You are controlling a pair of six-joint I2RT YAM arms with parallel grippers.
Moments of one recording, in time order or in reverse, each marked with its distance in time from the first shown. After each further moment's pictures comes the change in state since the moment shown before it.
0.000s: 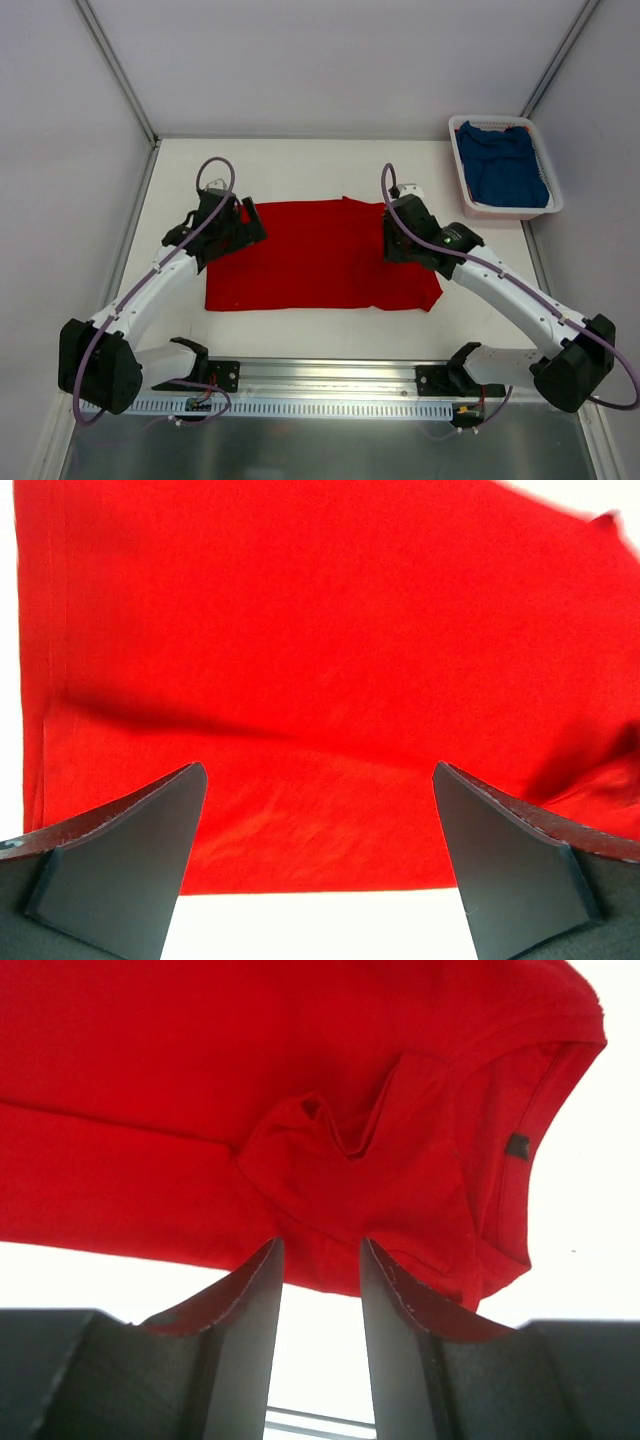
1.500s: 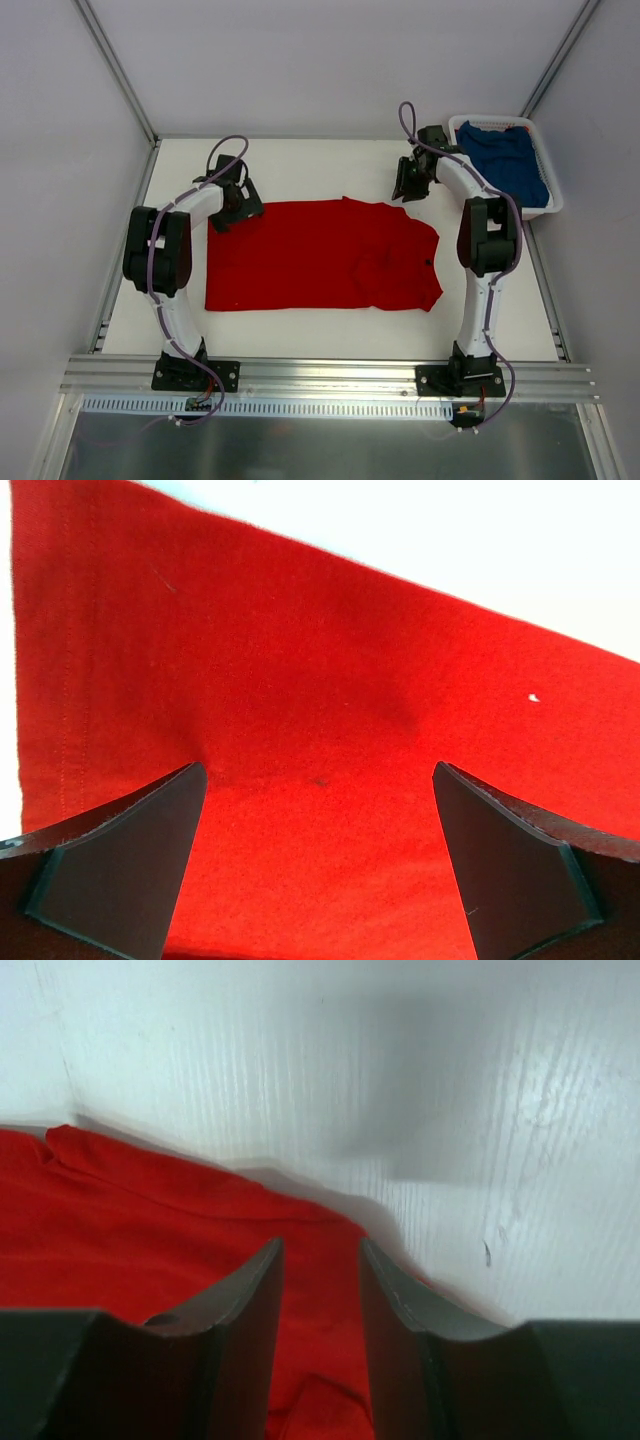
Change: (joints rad) left arm 0.190 0.723 0.436 0.036 0.011 0.084; right arm -0.558 0.946 0.697 0.076 -0.501 -0.239
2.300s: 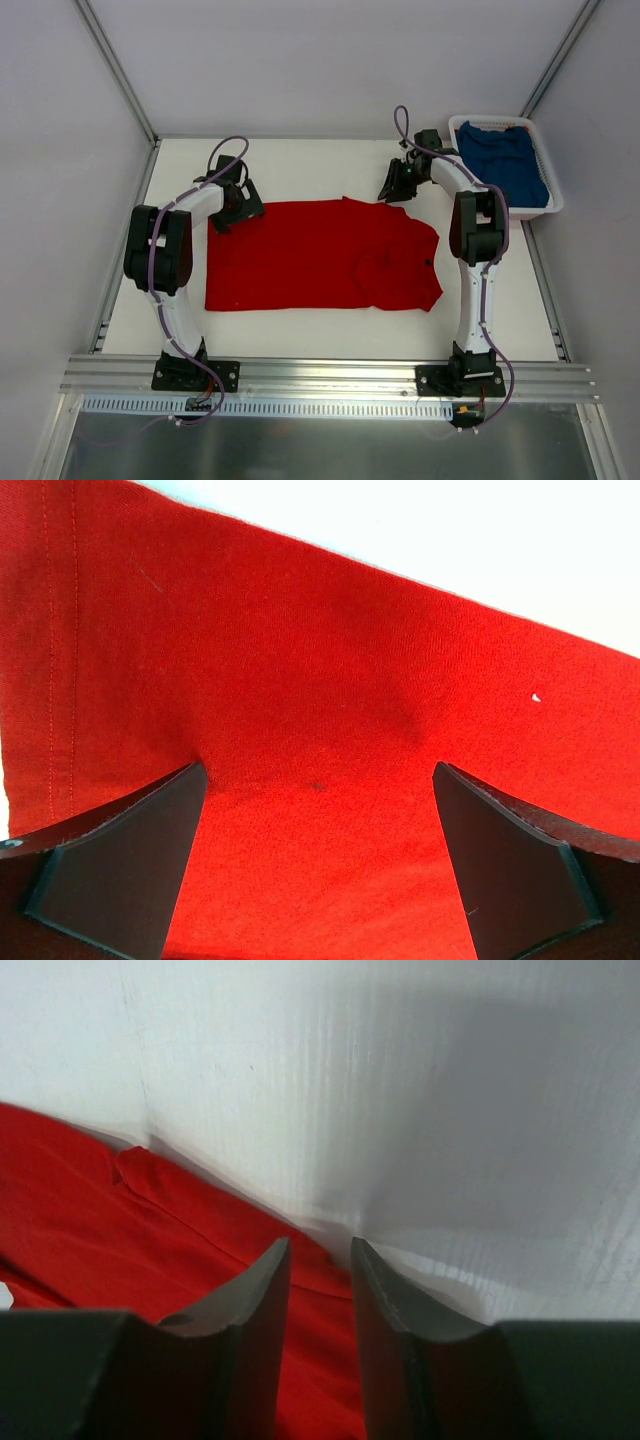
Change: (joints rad) left arm -0.001 0.022 0.005 0.000 0.022 0.002; right arm -0.024 0.188 0.132 0.033 -0.270 0.033
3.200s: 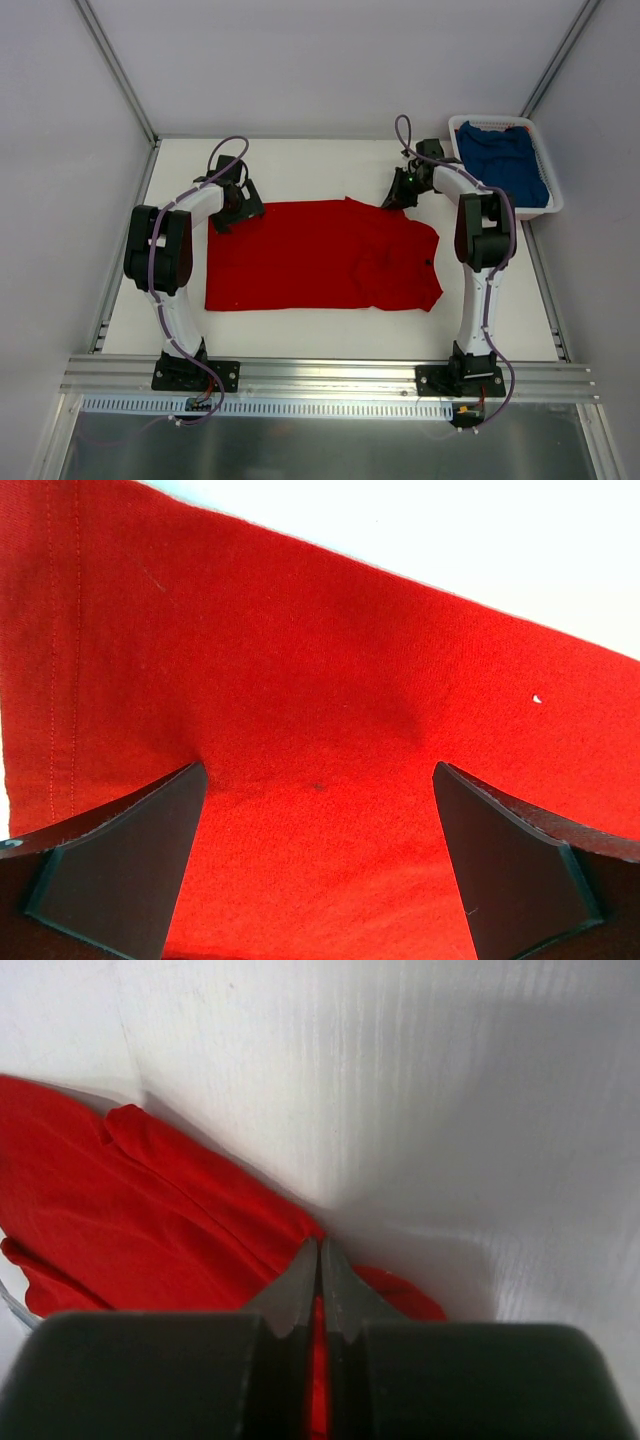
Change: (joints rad) left arm 0.000 0.000 0.000 0.000 0.001 0.000; right arm 0.000 -0.087 -0.196 0.093 -0.033 0.048
